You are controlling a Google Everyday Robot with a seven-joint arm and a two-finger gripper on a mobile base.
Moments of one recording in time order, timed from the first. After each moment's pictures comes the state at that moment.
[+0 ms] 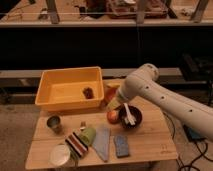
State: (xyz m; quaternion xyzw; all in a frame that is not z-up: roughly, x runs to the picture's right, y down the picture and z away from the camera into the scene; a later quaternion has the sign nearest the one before) arm 0.070 0.052 0.738 0.05 -0.22 -0.88 0.42
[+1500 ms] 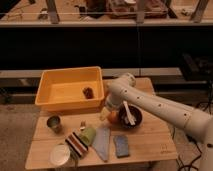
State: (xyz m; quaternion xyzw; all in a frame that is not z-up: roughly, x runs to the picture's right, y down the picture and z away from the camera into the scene) arm 0.029 0.123 0.836 -0.02 -0.30 -0.87 0.39
